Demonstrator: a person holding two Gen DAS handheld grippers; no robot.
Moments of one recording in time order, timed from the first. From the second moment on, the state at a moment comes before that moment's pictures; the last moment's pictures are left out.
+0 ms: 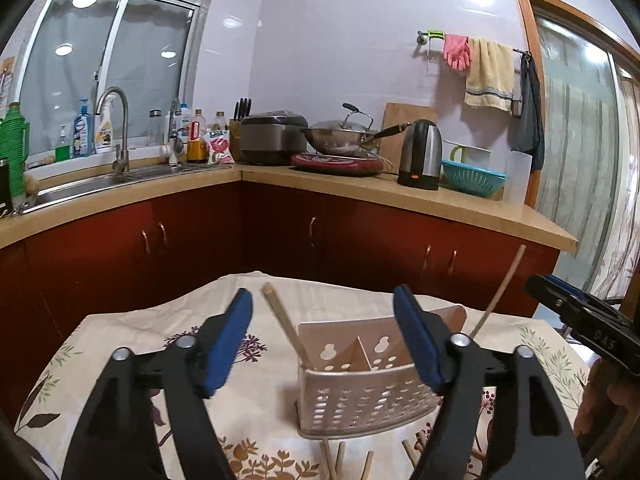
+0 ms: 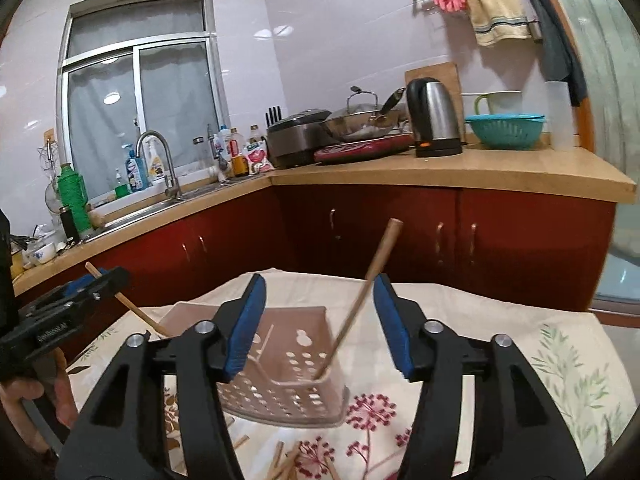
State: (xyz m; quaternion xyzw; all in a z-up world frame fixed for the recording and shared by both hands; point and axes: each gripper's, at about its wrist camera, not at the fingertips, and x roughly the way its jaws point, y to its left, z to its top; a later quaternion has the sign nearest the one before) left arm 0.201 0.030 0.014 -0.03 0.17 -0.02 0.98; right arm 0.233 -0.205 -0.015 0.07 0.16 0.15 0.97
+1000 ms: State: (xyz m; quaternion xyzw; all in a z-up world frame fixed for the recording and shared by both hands) left arm 0.046 0.007 -0.113 0.03 0.28 -0.01 0.96; right arm 0.031 -0.233 -0.165 0.03 0.27 0.12 0.95
